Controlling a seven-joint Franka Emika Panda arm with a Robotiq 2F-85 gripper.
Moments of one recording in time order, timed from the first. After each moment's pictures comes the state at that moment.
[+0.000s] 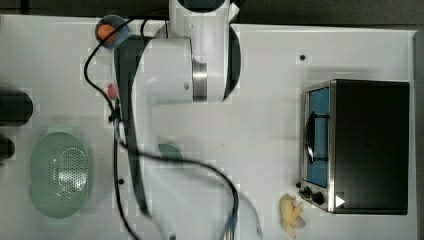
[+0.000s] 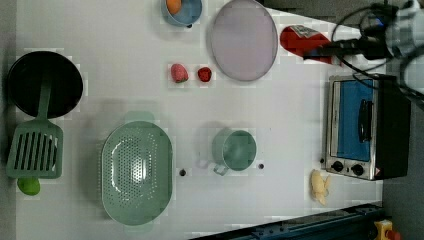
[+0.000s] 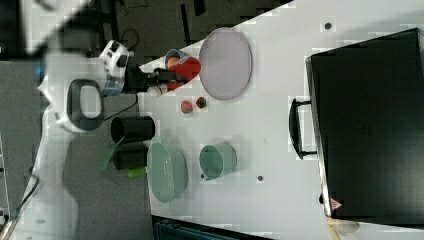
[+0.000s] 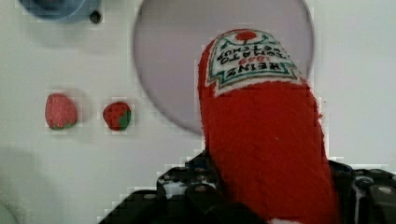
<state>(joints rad) -0.04 0.46 0.12 -1.54 0.01 0.39 -0.83</state>
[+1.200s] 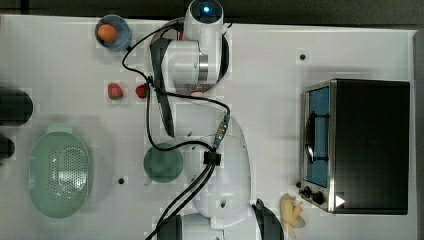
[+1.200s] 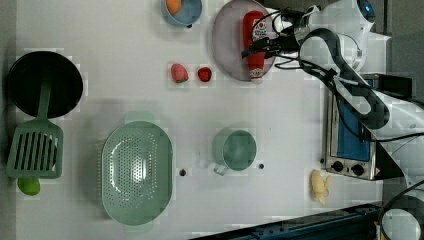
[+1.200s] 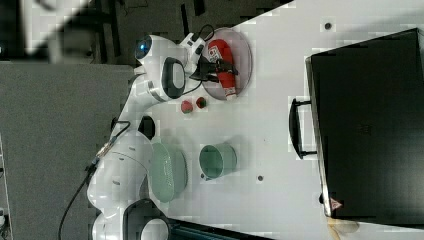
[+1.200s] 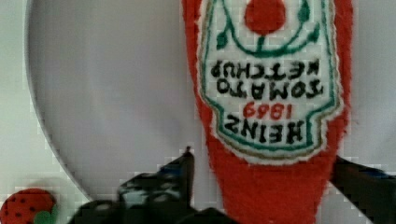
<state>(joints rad) -0.03 0.98 0.13 -1.28 0.01 0.55 -0.81</state>
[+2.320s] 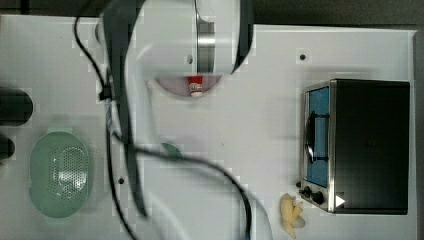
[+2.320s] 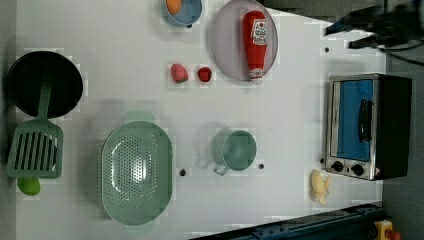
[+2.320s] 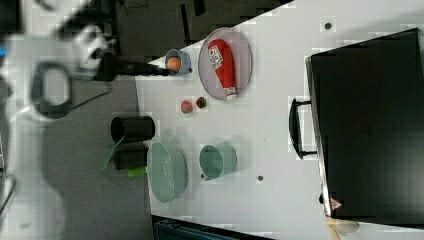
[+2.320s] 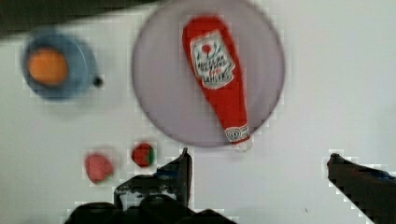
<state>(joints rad) -0.04 0.47 0.12 -1.27 0.02 0.17 -0.46</state>
